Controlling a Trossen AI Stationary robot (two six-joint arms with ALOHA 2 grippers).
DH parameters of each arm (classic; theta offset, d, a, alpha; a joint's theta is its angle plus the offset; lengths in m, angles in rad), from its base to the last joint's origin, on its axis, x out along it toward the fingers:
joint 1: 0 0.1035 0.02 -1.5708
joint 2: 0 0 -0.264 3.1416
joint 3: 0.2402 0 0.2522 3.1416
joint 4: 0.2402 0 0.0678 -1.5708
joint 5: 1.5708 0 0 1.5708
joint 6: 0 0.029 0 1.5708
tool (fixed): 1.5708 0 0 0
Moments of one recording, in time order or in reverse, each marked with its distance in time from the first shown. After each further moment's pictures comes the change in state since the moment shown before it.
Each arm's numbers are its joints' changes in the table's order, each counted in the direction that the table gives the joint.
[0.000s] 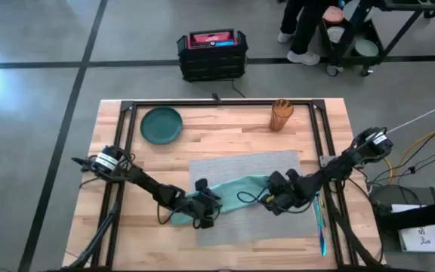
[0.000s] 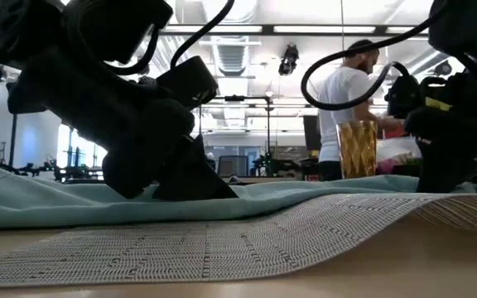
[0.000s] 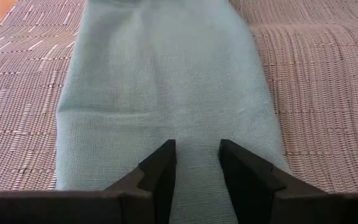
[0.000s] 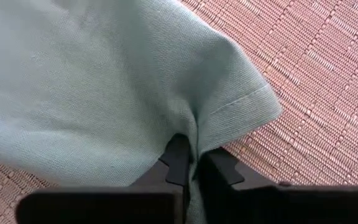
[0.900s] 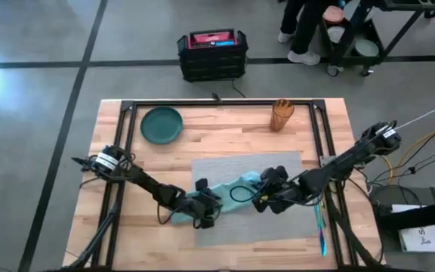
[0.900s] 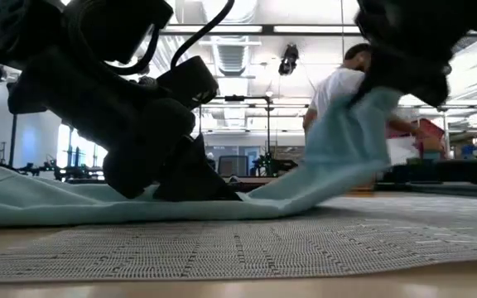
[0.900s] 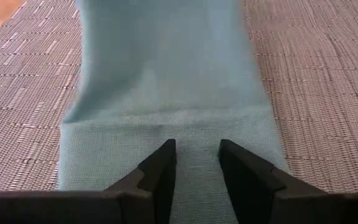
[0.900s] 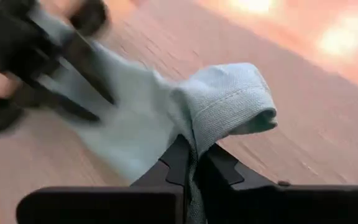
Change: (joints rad) left arm 0.001 0.001 0.000 -0.010 0.000 0.000; right arm -0.003 -0.139 0.181 -0.177 0.217 -0.207
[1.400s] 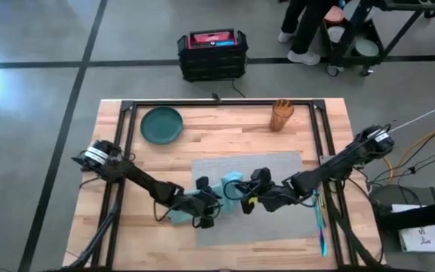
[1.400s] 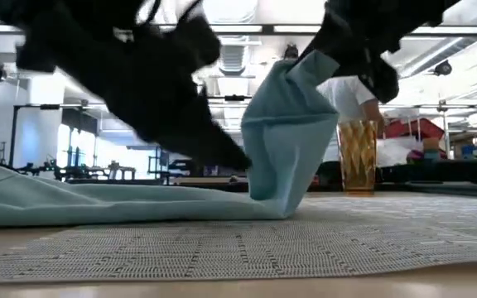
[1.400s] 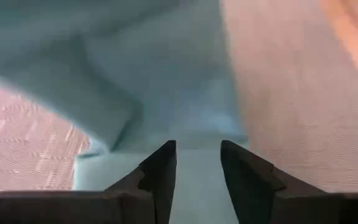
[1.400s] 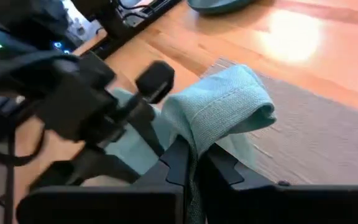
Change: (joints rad) left arm -0.005 -0.192 0.047 0.246 0.048 0.005; right arm -0.038 0.124 0.004 -0.412 0.032 -0.127
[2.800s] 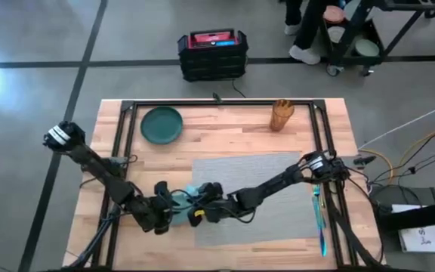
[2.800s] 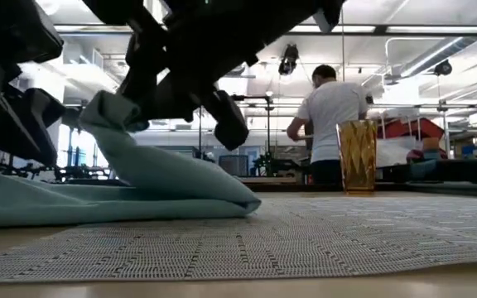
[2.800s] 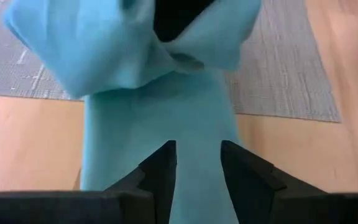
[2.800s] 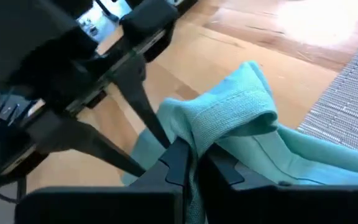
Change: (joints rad) left arm -0.324 -0.443 -0.348 0.328 -0.090 -0.406; right arm -0.106 0.665 0.698 -0.038 -0.136 -0.024
